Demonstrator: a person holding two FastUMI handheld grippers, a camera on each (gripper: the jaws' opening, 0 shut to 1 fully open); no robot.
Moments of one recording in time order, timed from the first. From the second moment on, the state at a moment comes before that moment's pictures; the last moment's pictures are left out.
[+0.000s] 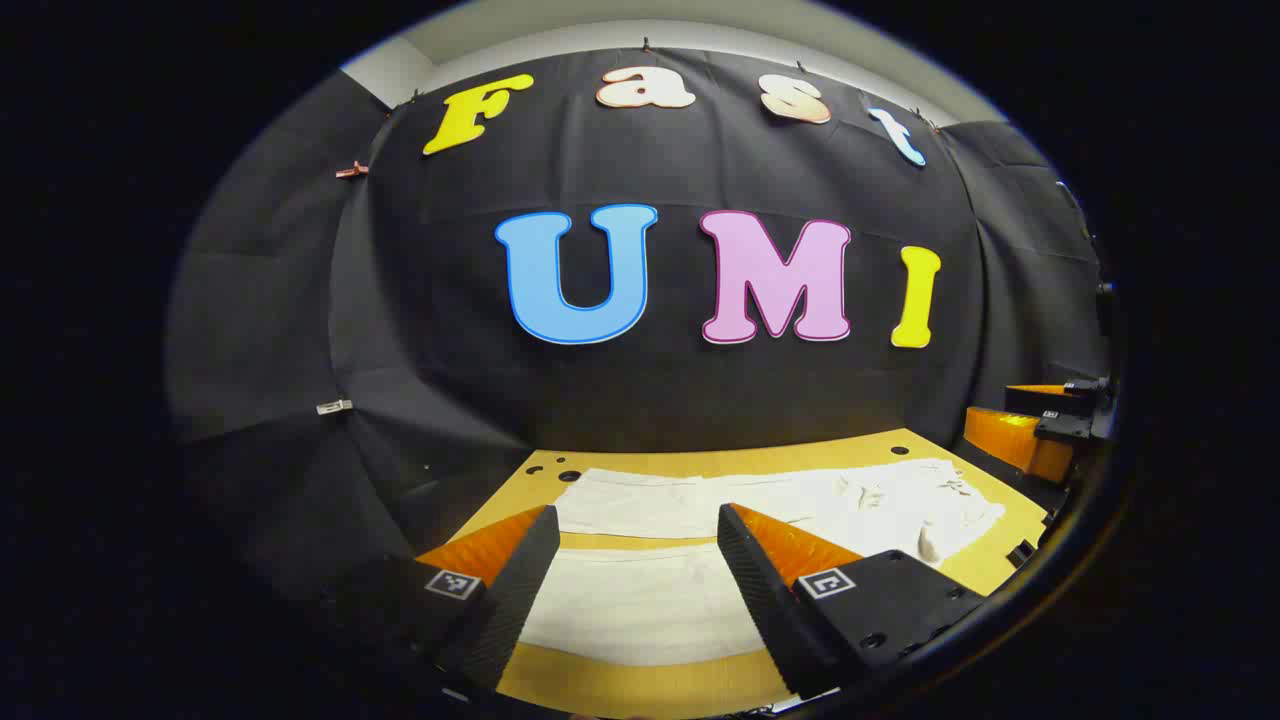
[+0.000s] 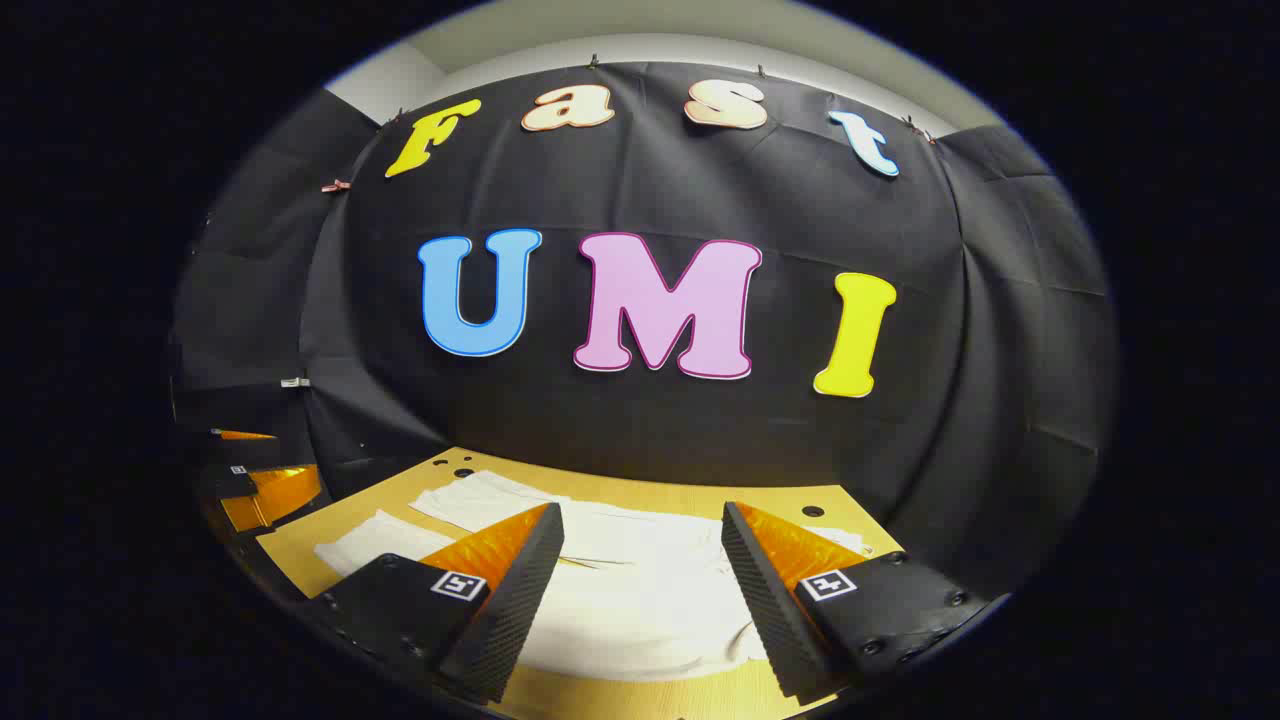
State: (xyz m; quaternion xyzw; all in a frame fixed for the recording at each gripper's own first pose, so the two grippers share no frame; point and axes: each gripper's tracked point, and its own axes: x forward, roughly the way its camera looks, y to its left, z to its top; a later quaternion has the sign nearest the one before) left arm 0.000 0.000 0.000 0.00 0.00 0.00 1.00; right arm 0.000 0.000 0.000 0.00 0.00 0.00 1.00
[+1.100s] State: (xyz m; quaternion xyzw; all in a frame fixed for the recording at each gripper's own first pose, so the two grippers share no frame) left arm 0.036 -0.008 -0.015 0.01 0.02 -0.01 1.00; right arm 0.035 -0.017 -0.013 -0.02 0.02 0.02 1.00
